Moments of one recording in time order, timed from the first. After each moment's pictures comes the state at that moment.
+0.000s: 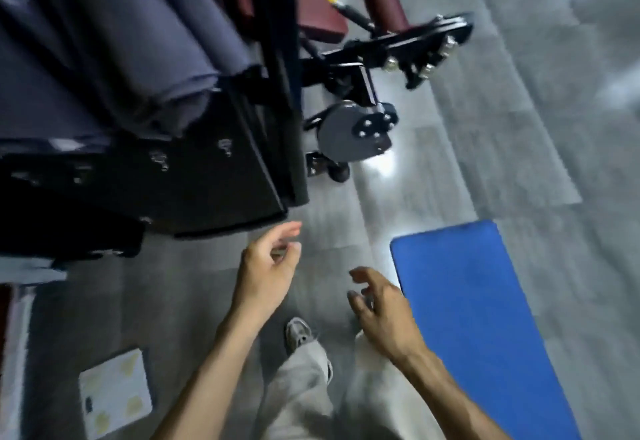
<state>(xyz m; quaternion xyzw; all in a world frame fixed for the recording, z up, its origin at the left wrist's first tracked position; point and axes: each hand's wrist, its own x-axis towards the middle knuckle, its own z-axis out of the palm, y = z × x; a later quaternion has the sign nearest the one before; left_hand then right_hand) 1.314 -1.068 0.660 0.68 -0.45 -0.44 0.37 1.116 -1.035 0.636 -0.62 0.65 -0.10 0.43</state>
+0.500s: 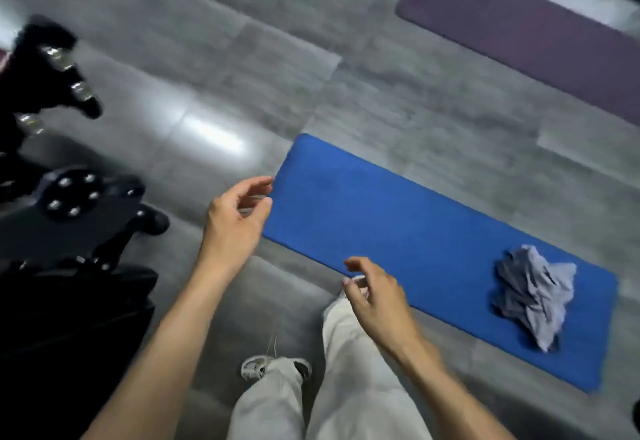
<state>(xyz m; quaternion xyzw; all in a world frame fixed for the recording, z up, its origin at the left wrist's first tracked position) 0.869 -1.088 0.662 0.42 -0.70 -0.55 0.14 0.794 -0.866 0.629 -0.25 0.86 -0.25 0.36</state>
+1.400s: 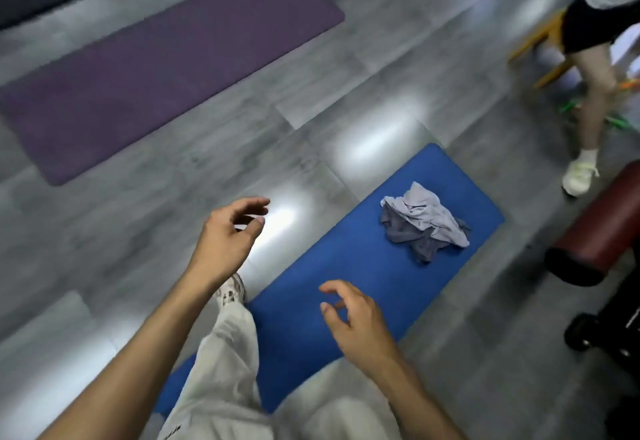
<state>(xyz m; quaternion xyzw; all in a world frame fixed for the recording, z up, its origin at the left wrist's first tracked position) 0.079 -0.877 0.603 -0.08 -0.82 -0.50 -0.25 0.271 -0.729 0.596 0.26 0.84 -0.44 0.18</state>
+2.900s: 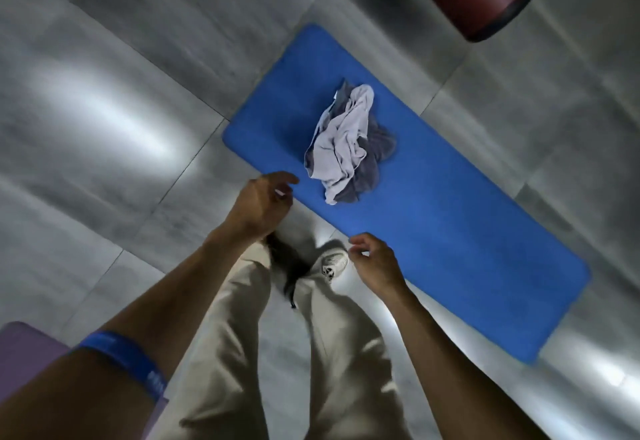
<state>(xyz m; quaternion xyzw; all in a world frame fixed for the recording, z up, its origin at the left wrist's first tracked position) -0.161 -0.021 0.355 -0.69 -0.44 0.10 -0.56 -0.048 -0.229 0.359 0.85 0.07 -0.50 -0.15</state>
